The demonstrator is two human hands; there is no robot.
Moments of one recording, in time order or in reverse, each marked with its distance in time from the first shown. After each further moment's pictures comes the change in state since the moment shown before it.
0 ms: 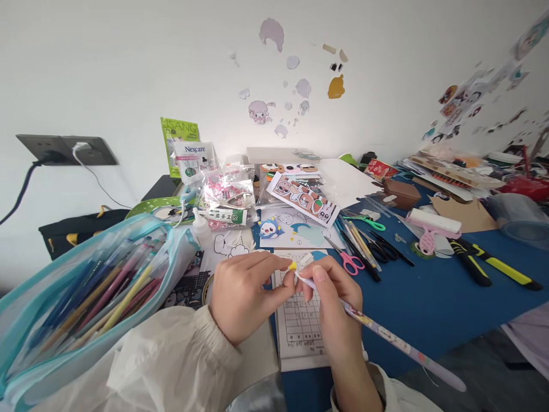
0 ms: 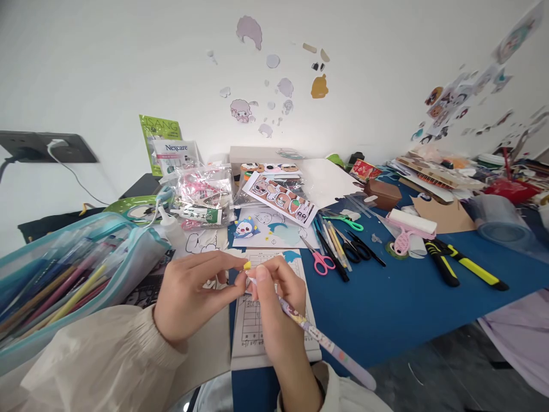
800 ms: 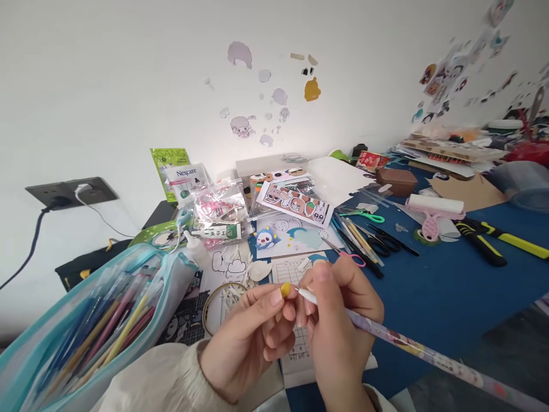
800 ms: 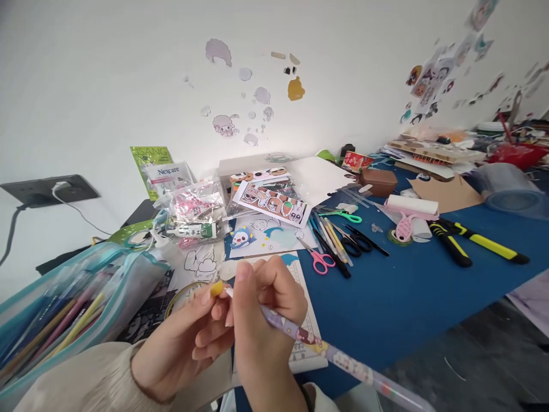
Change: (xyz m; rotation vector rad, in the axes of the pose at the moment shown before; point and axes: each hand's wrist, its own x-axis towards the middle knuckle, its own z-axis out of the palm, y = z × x) left_hand -0.001 0.034 0.003 -1.414 -0.352 -1.010; right_hand 0.002 -0.030 0.030 0.182 0.271 -0.202
